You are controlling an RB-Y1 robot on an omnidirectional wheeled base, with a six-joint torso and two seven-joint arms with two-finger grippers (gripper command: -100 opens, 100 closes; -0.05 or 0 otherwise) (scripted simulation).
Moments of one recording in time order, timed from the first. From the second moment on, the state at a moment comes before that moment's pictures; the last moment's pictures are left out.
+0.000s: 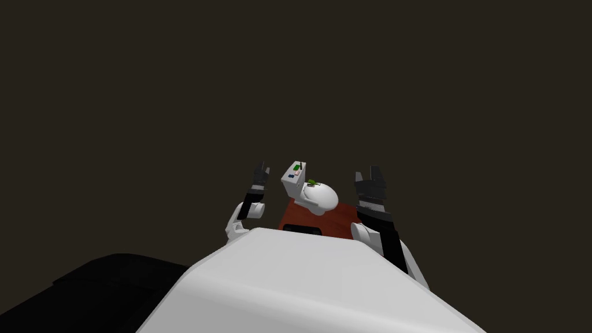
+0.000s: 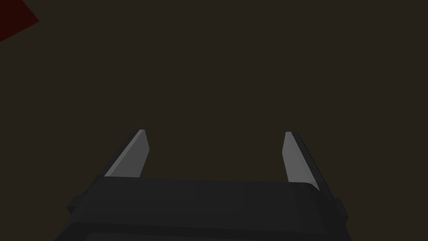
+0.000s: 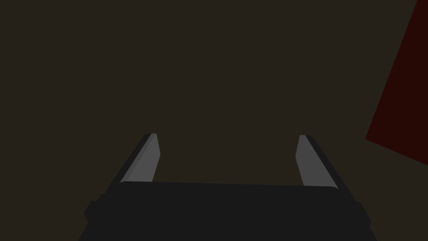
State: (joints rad) left arm 0.32 0.18 0.02 -2.19 -0.01 -0.22 0.11; right arm 0.53 0.00 -0.06 -2.35 0.03 -0.37 -0.01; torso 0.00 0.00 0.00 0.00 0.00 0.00
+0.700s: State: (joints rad) left arm 0.21 0.21 0.02 -2.15 0.03 -0.03 0.17; right arm 0.53 0.00 -0.06 -2.35 0.03 -0.37 -0.01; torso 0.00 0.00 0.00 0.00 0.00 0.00
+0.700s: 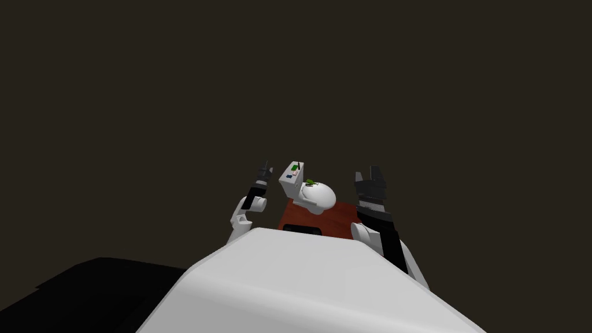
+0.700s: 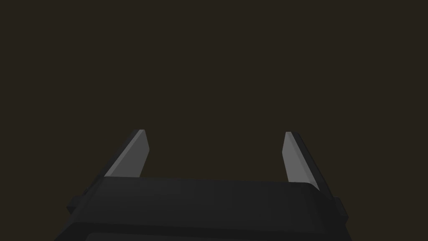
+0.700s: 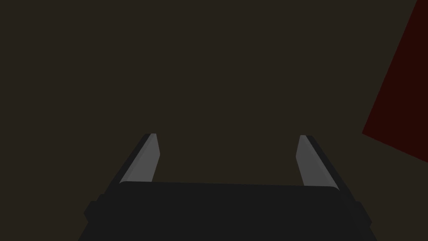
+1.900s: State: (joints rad) left arm 0.05 0.22 0.02 -2.06 0.10 0.28 0.24; right arm 0.53 0.00 -0.06 -2.35 0.03 -0.37 -0.01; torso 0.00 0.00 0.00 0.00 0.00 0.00
